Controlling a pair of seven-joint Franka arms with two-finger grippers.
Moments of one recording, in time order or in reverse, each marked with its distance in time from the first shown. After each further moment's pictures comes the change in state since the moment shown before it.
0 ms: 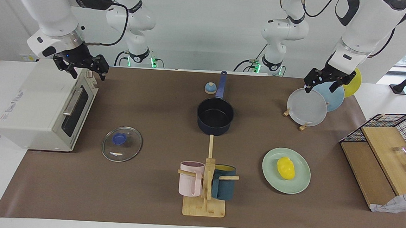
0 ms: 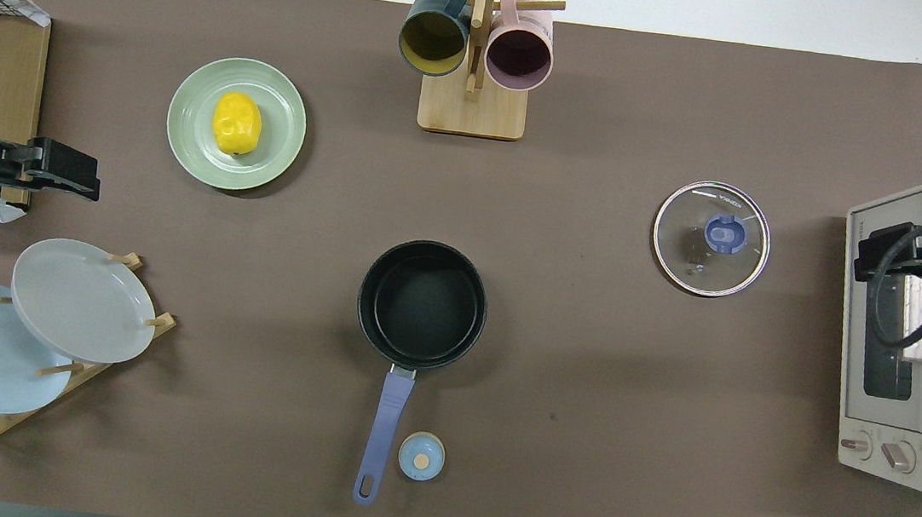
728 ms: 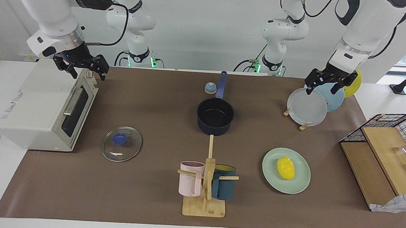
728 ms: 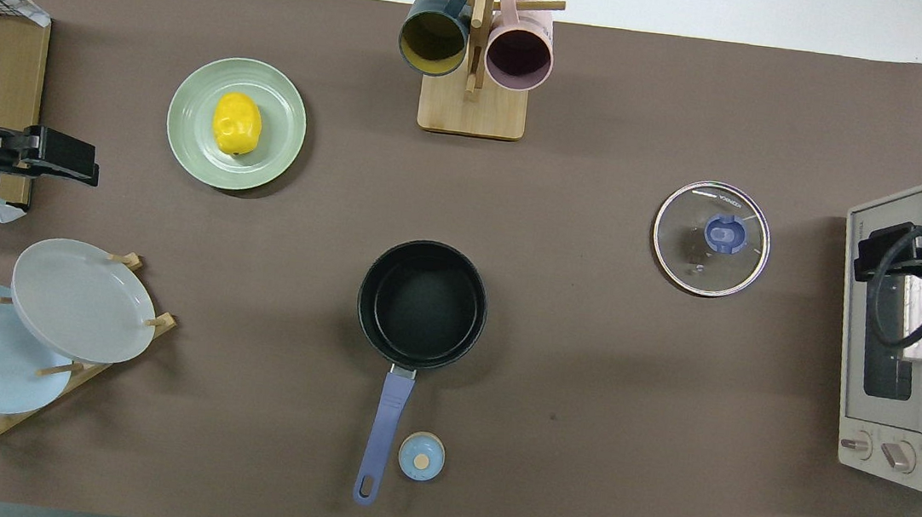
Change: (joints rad) left arm -0.001 0.005 -0.006 -0.003 0.000 0.061 0.022; right arm 0.000 0.000 0.000 -0.001 0.000 0.000 0.000
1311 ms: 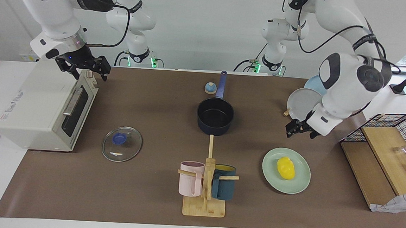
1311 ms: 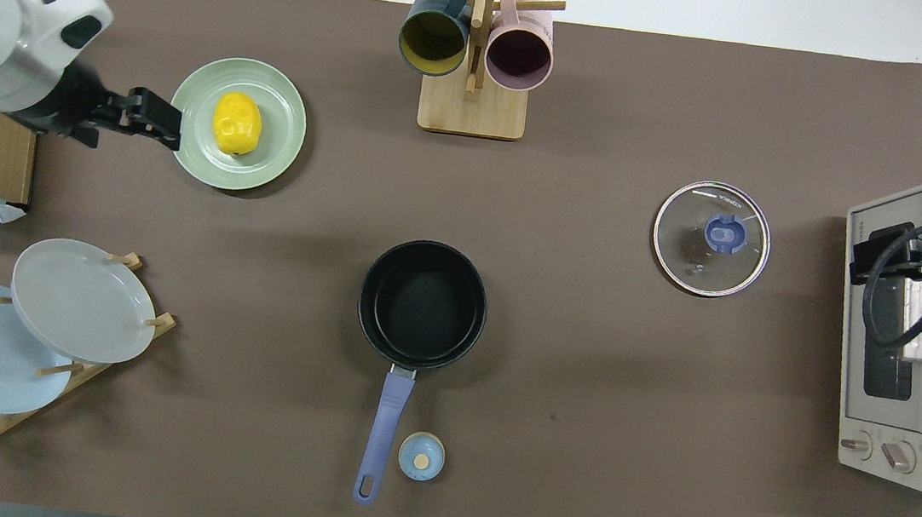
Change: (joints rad) left arm -0.056 0.485 -0.014 0.254 -0.021 0.153 0.000; right arm 0.008 0.000 0.003 -0.012 0.001 0.000 0.000
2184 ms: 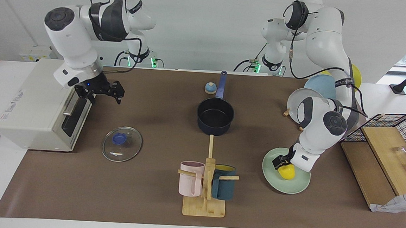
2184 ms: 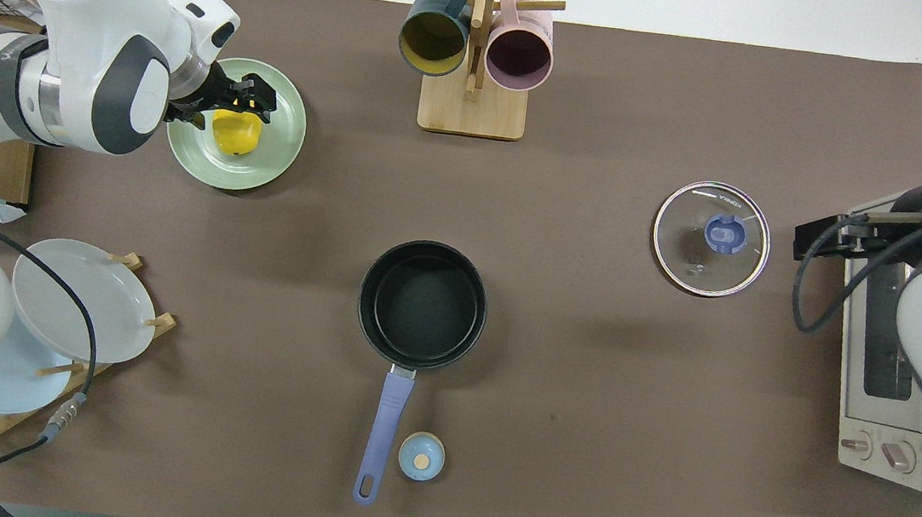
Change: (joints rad) left arm -0.024 0.159 0.009 -0.056 0.058 0.274 -0.249; right arm 0.030 0.036 0.007 -0.265 0.064 0.405 -0.006
